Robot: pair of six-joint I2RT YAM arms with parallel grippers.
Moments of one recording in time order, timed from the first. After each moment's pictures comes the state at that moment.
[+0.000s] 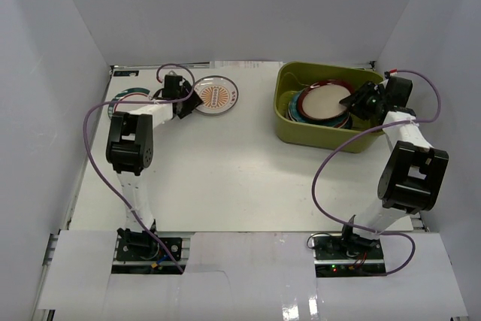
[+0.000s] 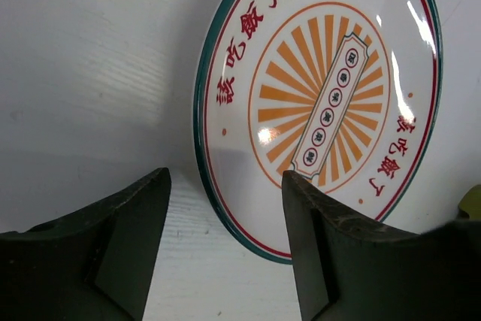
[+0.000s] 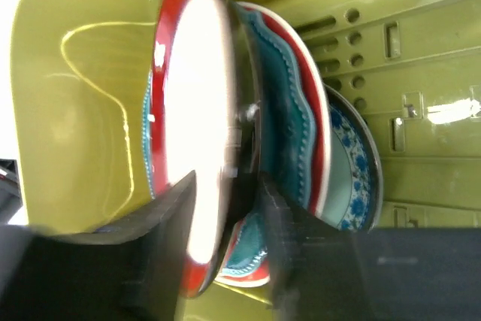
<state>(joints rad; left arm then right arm) -0.15 2.10 1.41 -0.06 0.03 -0.71 -0.25 1.64 1.15 -0.16 -0.49 0.53</state>
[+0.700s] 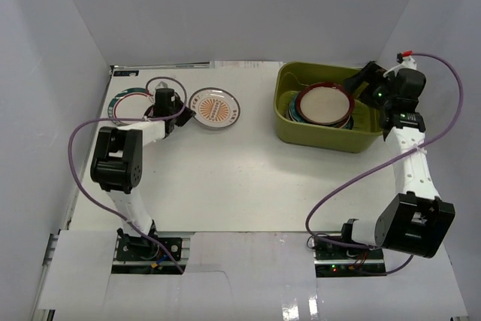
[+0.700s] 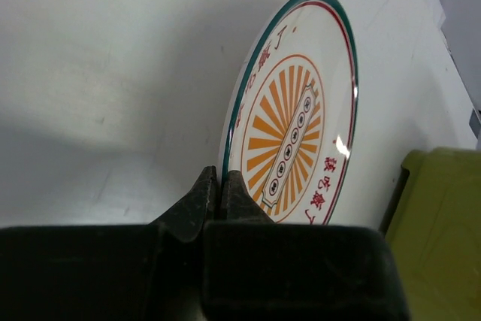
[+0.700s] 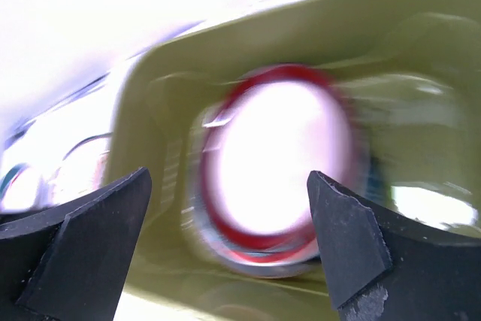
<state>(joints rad) -0.15 1.88 1.09 0.18 0.07 -0.83 -0.19 1.29 1.12 -0.18 -0.31 0.44</state>
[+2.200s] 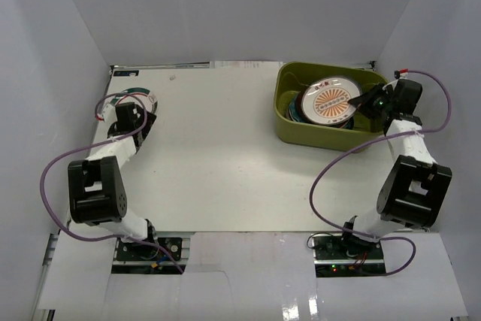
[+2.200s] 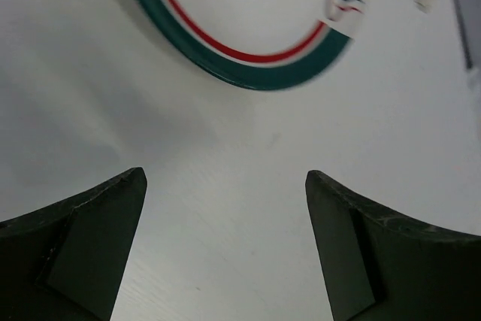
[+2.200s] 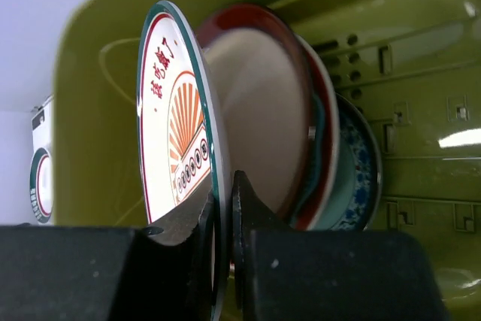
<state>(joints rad) 0.10 1.50 0.82 0.04 -0.16 -0.88 -0.27 1.47 1.07 -0.09 -0.48 0.52</state>
